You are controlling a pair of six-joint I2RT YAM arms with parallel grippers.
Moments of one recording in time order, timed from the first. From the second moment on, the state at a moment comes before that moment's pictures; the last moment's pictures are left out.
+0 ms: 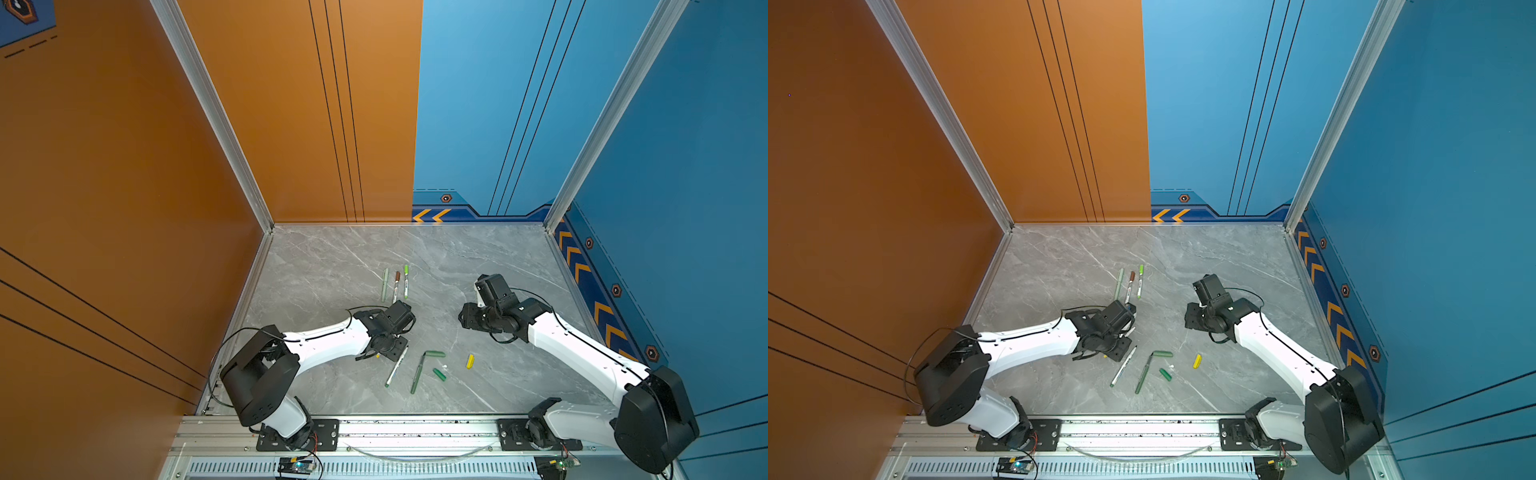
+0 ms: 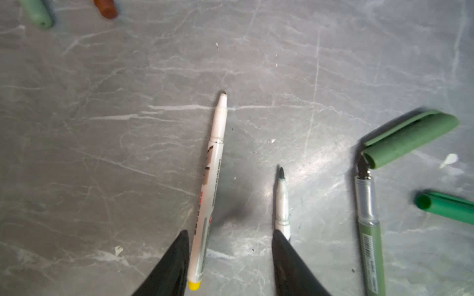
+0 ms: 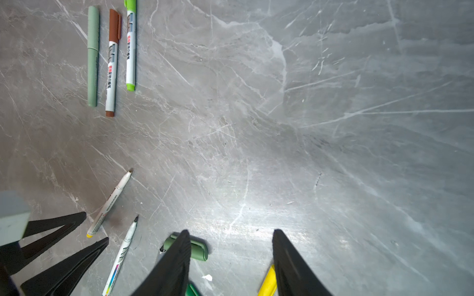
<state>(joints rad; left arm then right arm) -0.86 1.57 0.90 -0.56 -0.10 -0.30 0.49 1.26 0.85 -0.62 -0.03 0.60</state>
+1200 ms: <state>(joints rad) -0.77 1.55 0.97 -0.39 0.01 -0.30 0.43 1.14 0.79 -0.31 -0.18 0.73</state>
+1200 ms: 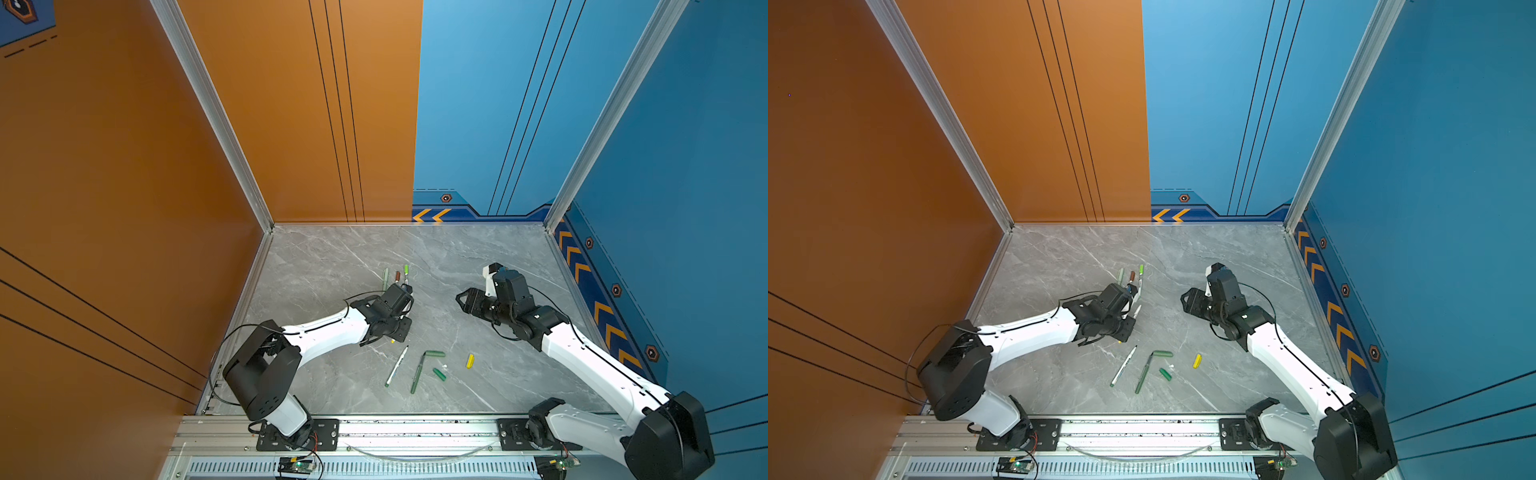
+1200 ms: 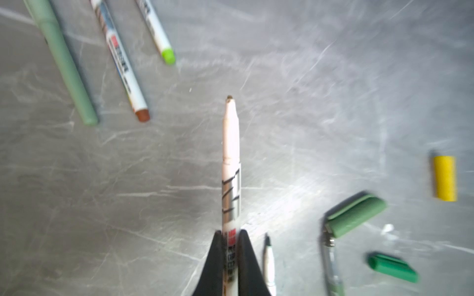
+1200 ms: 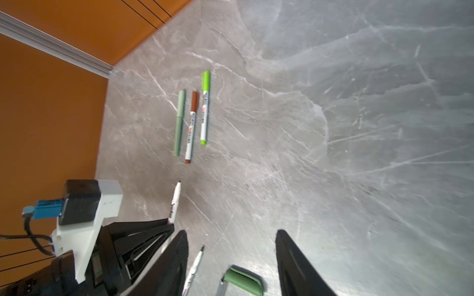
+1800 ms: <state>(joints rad) -0.77 1.43 0.88 -0.08 0.26 -0.48 0.59 1.42 0.88 -0.08 -0.27 0.77</state>
